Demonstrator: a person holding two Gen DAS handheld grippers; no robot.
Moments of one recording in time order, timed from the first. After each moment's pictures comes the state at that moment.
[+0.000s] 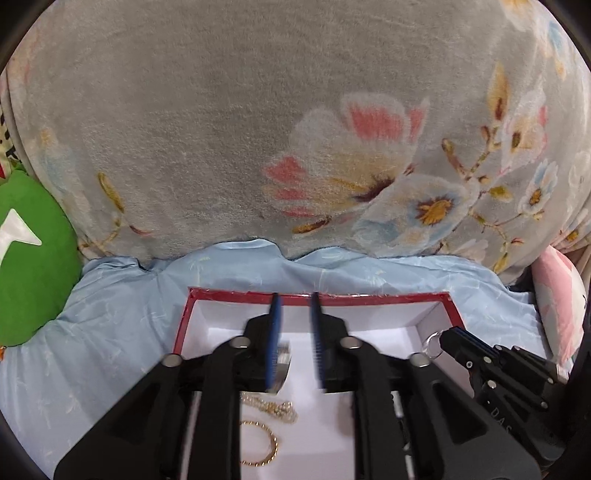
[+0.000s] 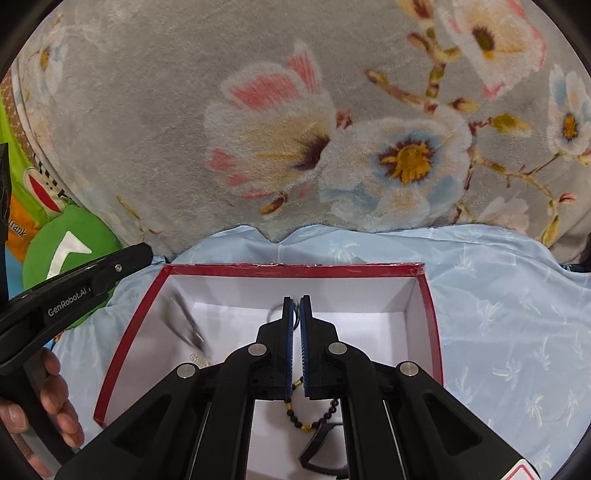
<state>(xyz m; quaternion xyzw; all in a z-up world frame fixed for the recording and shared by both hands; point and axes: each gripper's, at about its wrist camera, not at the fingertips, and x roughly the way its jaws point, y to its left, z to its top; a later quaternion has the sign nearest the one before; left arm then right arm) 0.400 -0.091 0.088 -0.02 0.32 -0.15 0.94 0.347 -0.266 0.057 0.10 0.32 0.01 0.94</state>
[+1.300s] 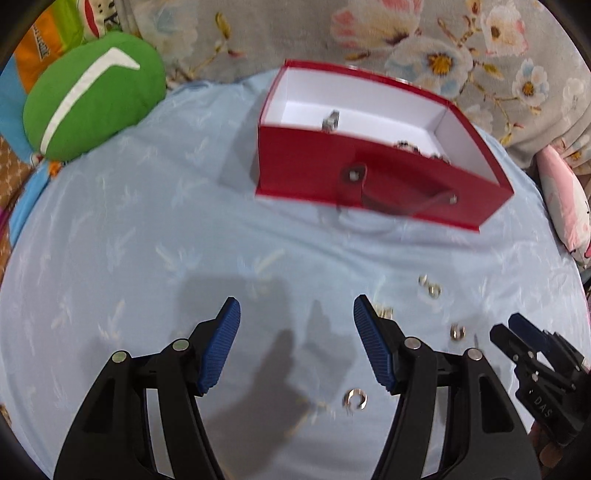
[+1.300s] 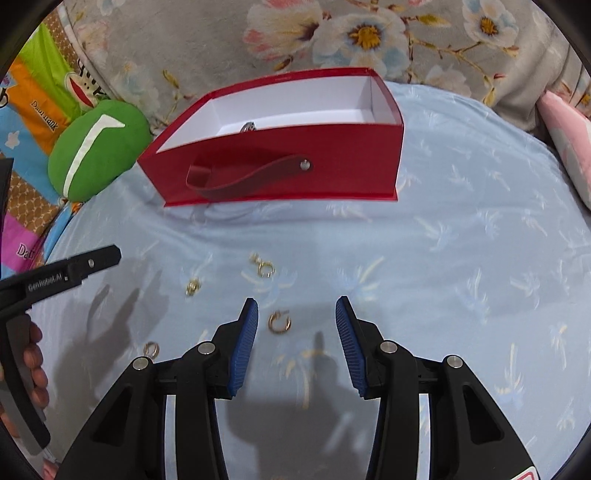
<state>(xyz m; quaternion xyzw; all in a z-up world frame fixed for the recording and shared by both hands) 0.137 0.008 -0.028 -0.01 0.47 -0.09 0.88 0.073 -0.216 -0.042 0.09 0.43 0.01 0.90</state>
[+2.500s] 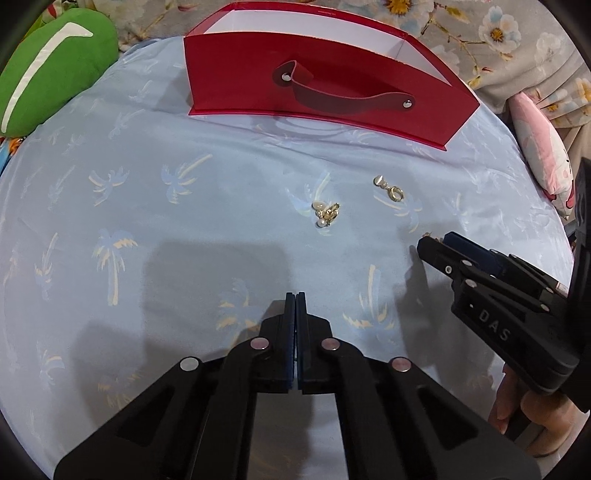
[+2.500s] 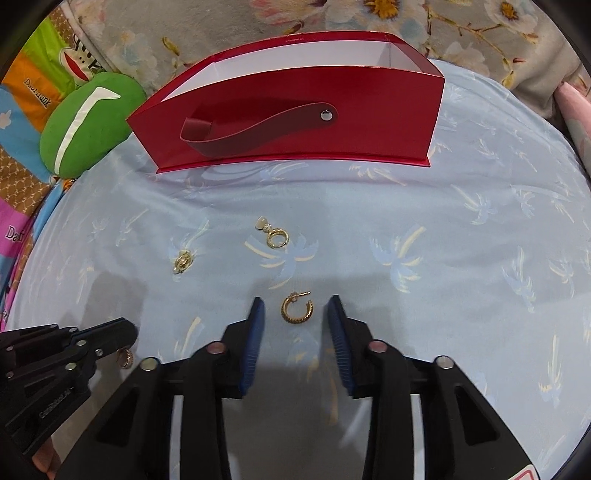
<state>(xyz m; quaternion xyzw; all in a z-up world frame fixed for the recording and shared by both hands) 0.101 -0.028 -0.071 0.00 0.52 -0.16 0.84 0.094 -0.195 -0.080 0.08 0.47 0.01 0.88</state>
